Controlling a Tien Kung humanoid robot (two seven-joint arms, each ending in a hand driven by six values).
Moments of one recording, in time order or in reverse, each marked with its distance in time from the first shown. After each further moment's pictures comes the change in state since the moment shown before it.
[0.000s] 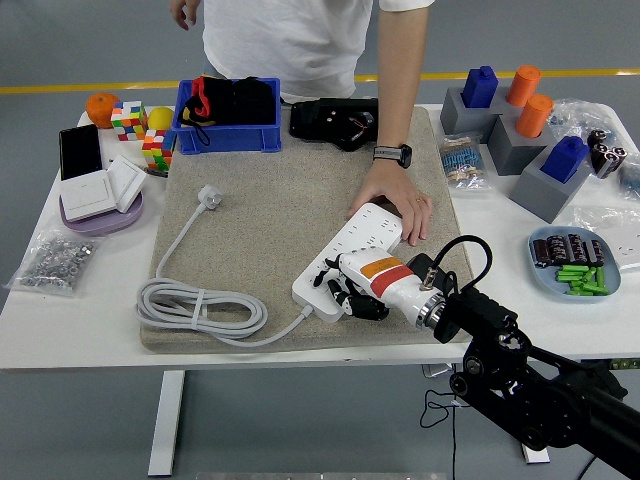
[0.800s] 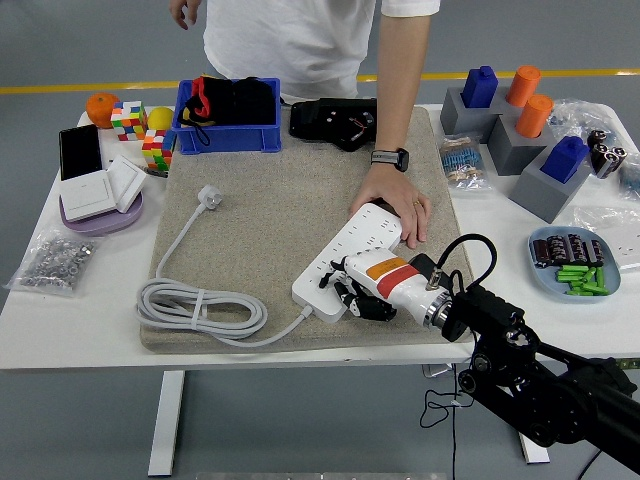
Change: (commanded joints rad) left arm -0.001 -0.001 0.002 0.000 0.001 -0.001 -0.001; right arm 0.014 -0.024 -0.018 -0.020 -0.011 0.013 0.033
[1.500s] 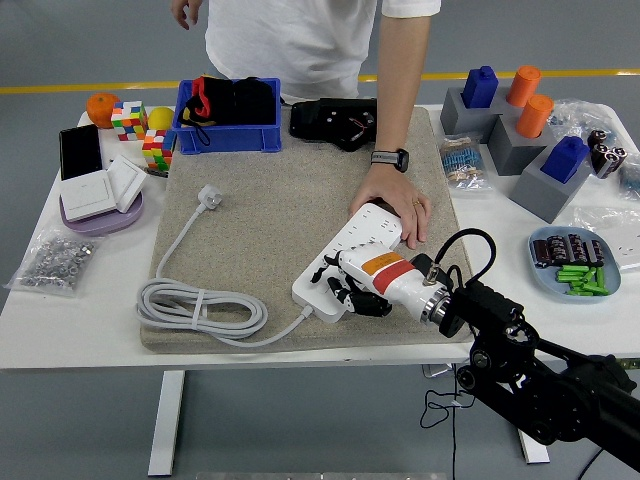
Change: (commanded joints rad) left arm -0.001 -0.001 0.000 0.000 0.002 0.000 0.000; right arm 0.004 -0.008 0.054 0.078 0.005 0.007 0.001
